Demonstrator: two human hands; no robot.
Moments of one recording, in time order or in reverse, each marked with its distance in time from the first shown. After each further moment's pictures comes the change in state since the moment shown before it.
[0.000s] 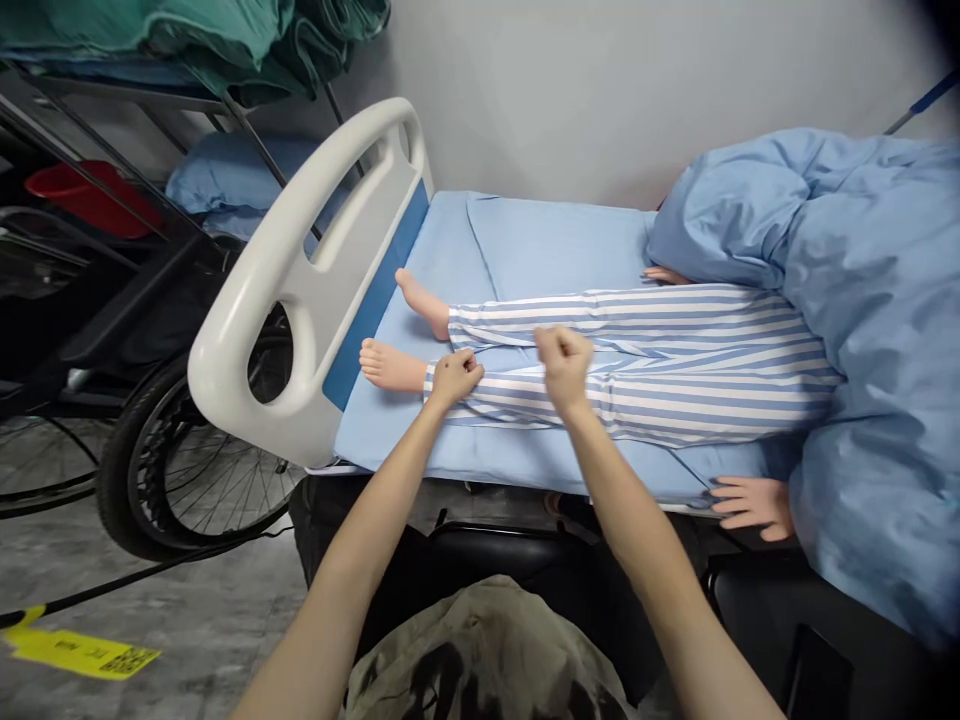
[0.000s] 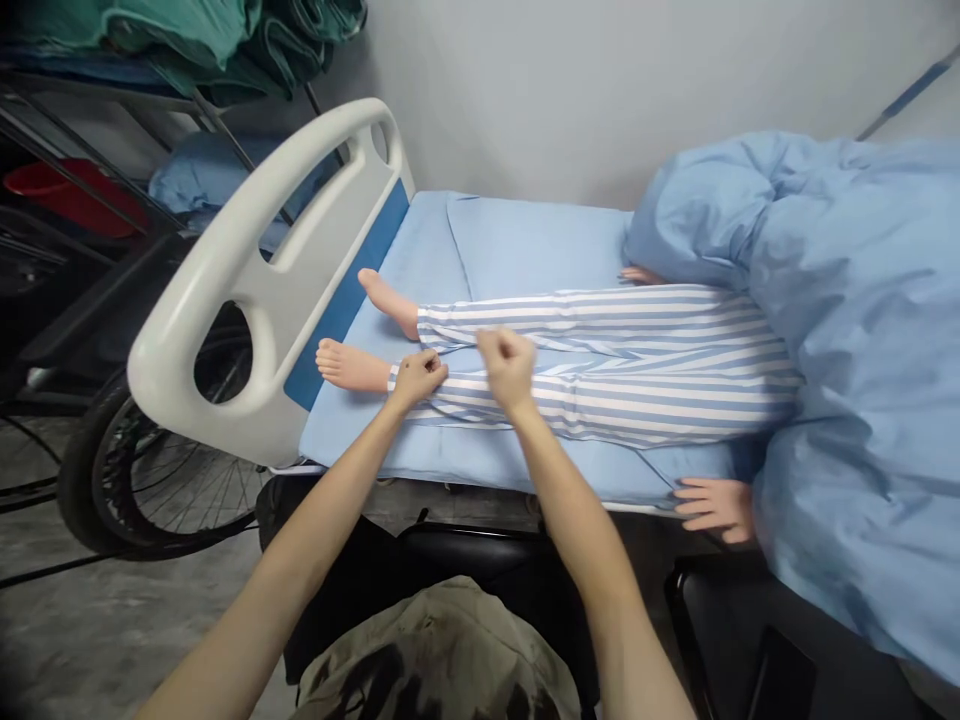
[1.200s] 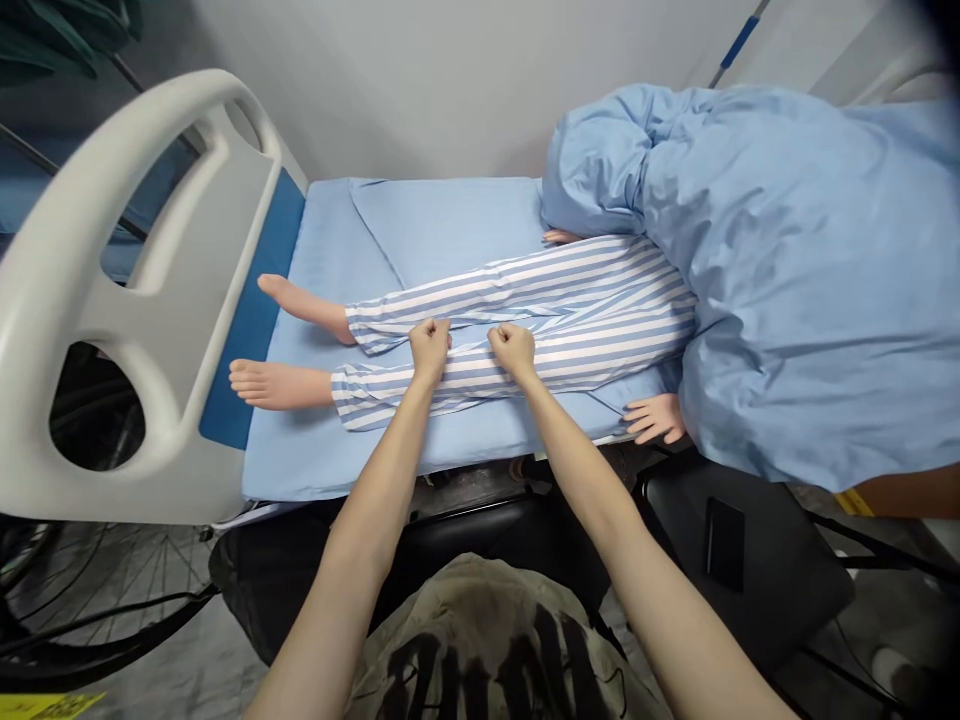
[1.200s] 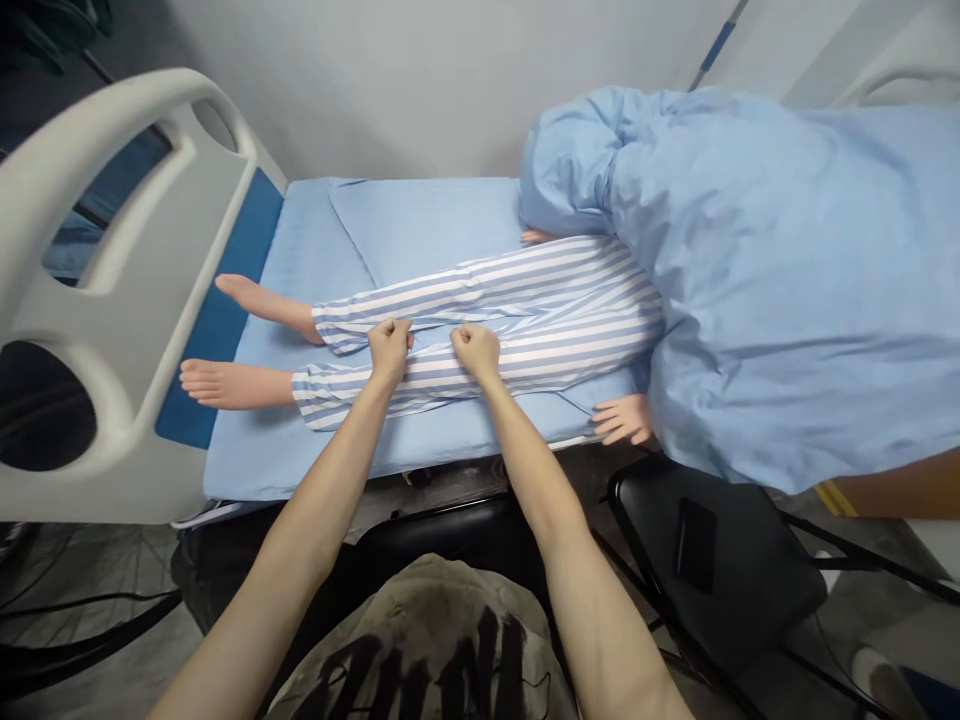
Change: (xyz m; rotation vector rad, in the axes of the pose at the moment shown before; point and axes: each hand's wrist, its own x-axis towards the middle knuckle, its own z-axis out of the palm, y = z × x) left_hand 0.017 0.068 0.115 -0.460 0.071 -0.076; right_hand -0.003 0.115 -0.082 -0.425 0.083 0.239
